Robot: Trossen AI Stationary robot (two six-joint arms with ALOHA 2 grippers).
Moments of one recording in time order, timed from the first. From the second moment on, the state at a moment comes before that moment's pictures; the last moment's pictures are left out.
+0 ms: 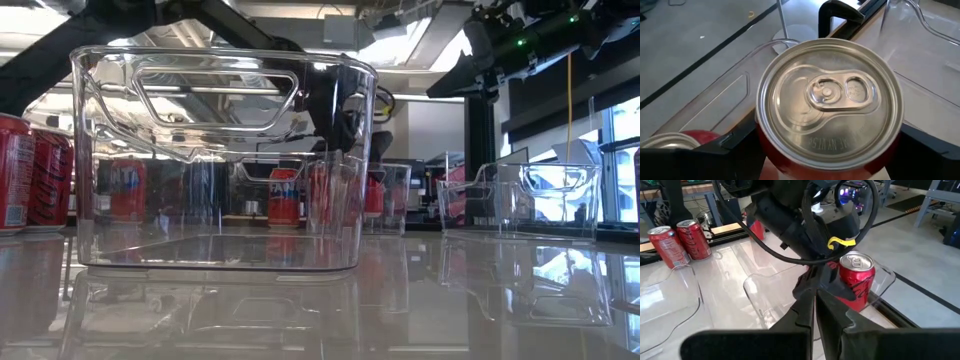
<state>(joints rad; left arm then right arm) 0.43 2.20 1.76 -0.25 -0.31 -0.14 -0.32 0.85 0.56 0.03 0.16 0.08</state>
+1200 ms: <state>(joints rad) 0.43 2.22 1.76 -0.30 -0.32 -0.17 -0.32 0.85 0.56 0.00 0.16 0.10</state>
